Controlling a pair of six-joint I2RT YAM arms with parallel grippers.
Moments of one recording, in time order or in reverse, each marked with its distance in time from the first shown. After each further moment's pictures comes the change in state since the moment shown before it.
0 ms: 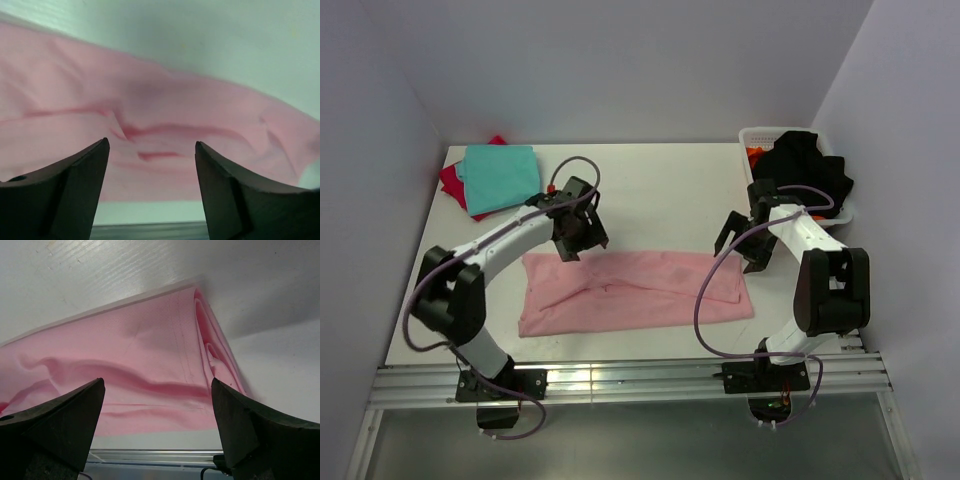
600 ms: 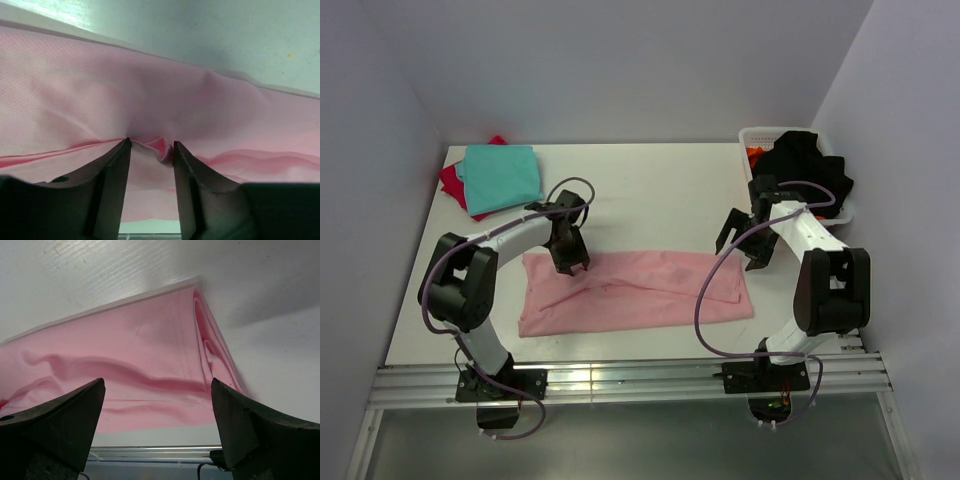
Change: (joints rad) left arm 0.124 0.135 -0.119 0.055 0.058 0.156; right arm -0.001 0.001 0.047 -0.047 0.012 -0.019
